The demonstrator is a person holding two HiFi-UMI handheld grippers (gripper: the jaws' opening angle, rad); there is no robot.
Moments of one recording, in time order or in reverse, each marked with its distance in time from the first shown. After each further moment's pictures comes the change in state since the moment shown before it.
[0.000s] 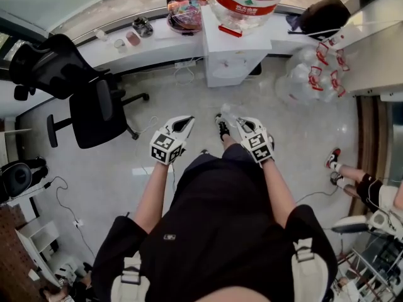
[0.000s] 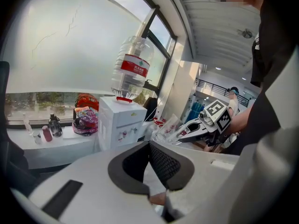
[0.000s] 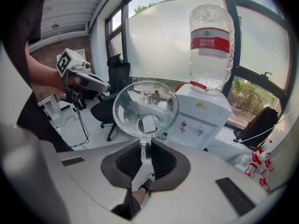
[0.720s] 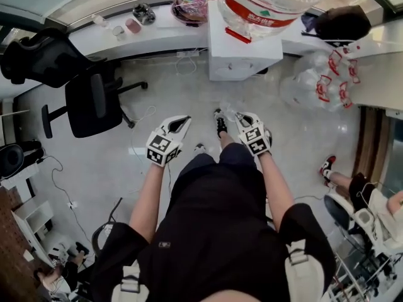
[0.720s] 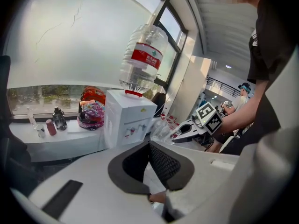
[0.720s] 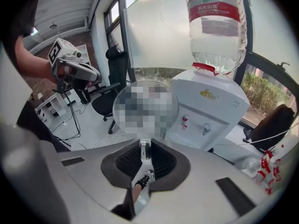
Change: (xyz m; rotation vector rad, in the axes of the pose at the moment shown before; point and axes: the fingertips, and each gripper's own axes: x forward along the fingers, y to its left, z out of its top) left arm 0.045 0.046 0.004 -0.067 0.066 0.069; right arm 0.084 -0.065 -0.010 -0.021 0.108 0.100
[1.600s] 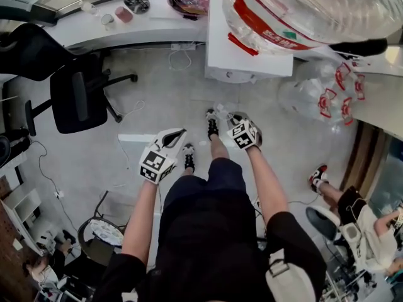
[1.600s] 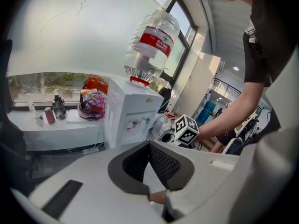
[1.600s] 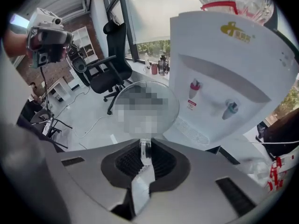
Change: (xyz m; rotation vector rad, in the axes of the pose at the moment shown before) left arm 0.057 0.018 -0.030 -0.069 0.045 0.028; right arm 0.137 -0.055 -0.075 -0.060 0.220 0.081
